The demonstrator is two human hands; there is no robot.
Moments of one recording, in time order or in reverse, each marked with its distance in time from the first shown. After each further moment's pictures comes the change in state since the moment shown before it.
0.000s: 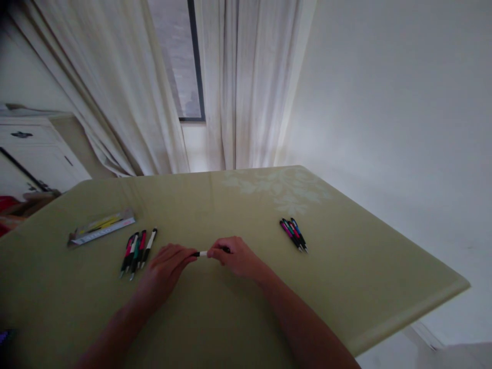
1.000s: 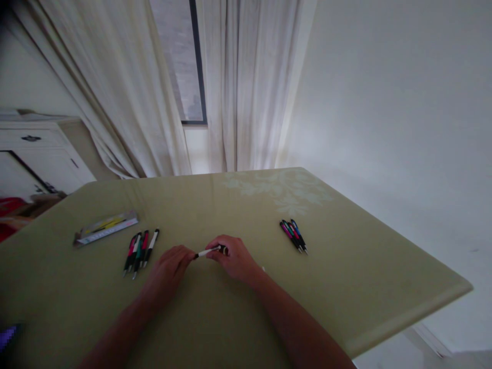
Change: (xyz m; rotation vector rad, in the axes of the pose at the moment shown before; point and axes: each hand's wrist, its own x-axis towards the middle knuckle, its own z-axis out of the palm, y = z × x) left_hand -0.005 -0.005 0.010 0.037 -0.143 -0.212; right_hand 0.004 0.008 0.015 -0.046 0.177 -0.131
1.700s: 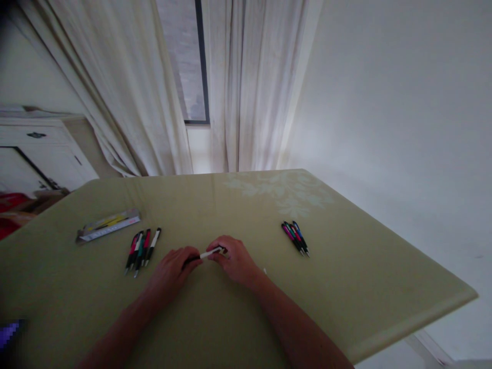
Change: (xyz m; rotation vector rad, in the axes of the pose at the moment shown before) left_hand -0.001 -0.001 0.006 0.063 -0.084 0.026; right_hand -0.001 0.000 0.000 -0.045 0.006 -0.103
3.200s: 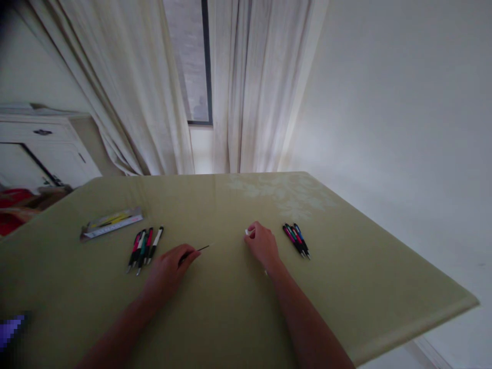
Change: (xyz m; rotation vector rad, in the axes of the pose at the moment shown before) left_hand 0.003 0.005 -0.006 -0.112 0.006 -0.244; right_hand 0.006 0.042 -0.058 -0.498 0.222 0.502
